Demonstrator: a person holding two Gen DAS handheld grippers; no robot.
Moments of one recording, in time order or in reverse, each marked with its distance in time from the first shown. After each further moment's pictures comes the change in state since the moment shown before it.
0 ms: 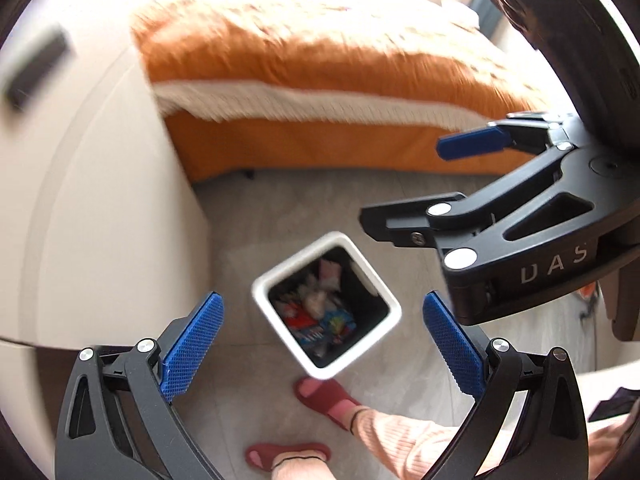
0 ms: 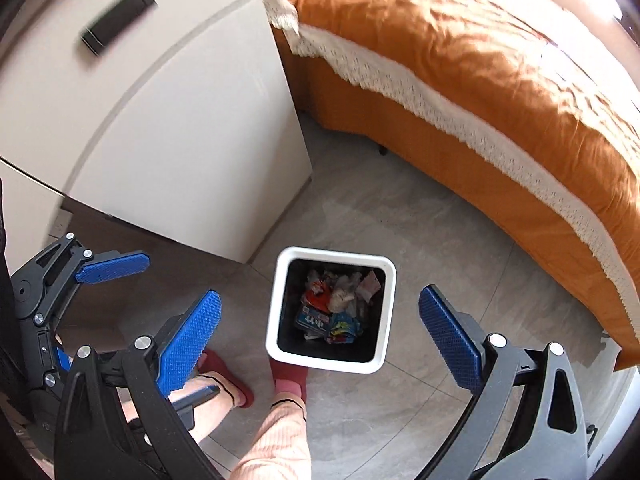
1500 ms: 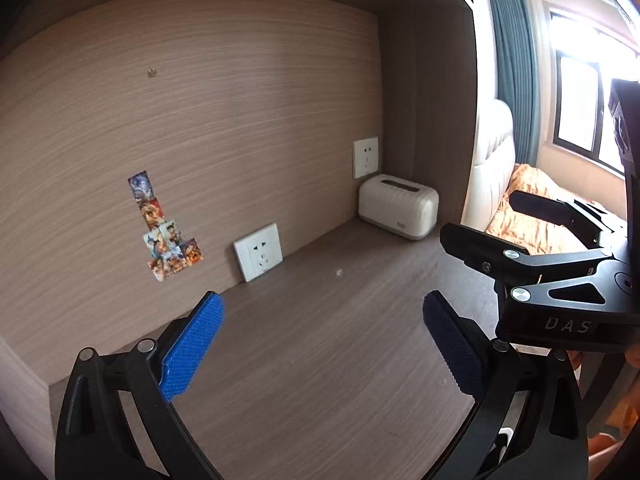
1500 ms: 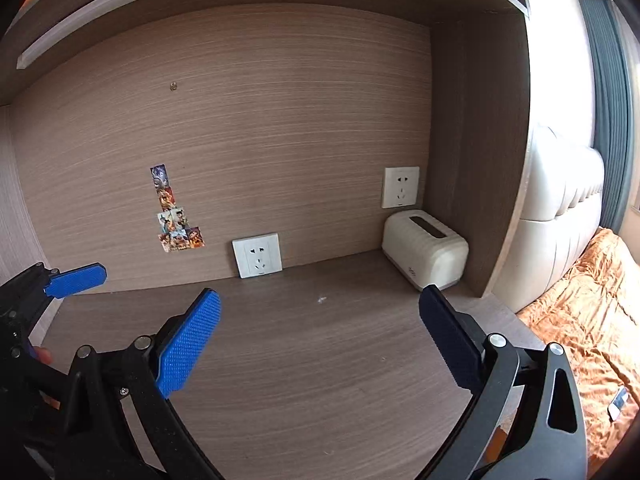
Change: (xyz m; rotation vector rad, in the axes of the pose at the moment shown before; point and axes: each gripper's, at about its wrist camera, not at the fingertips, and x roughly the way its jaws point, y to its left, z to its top) left arm -0.474 0.143 -0.074 -0.590 -0.551 0.815; right arm -0.300 0.349 0.124 -0.562 -0.720 0.382
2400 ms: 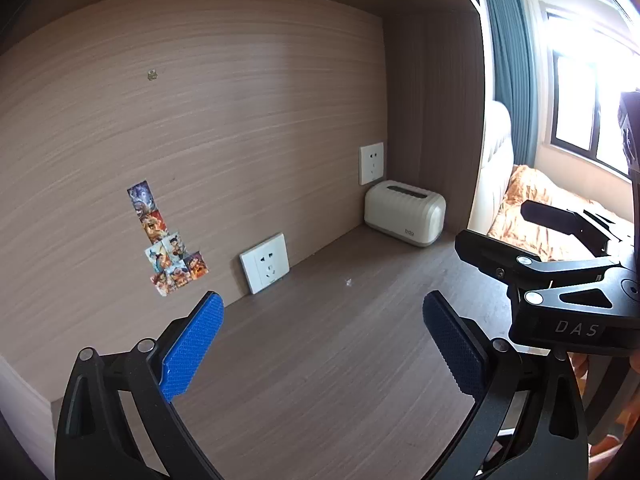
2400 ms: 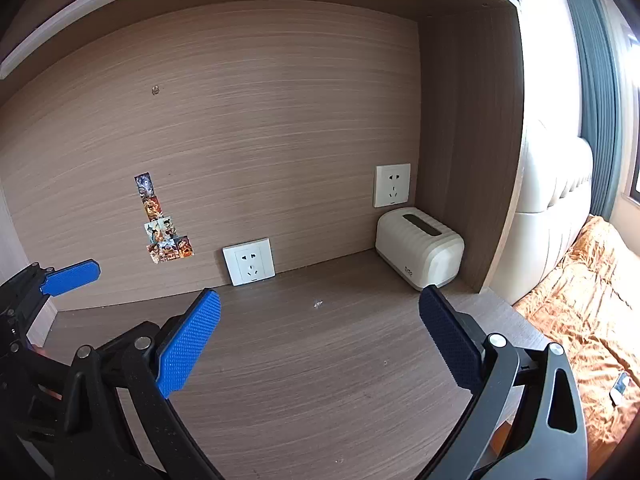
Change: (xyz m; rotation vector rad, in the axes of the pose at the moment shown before) left arm 0.017 0.014 0.004 0.017 -0.015 -0.010; right arm 0.013 0.009 0.008 0.047 0.011 -0.050
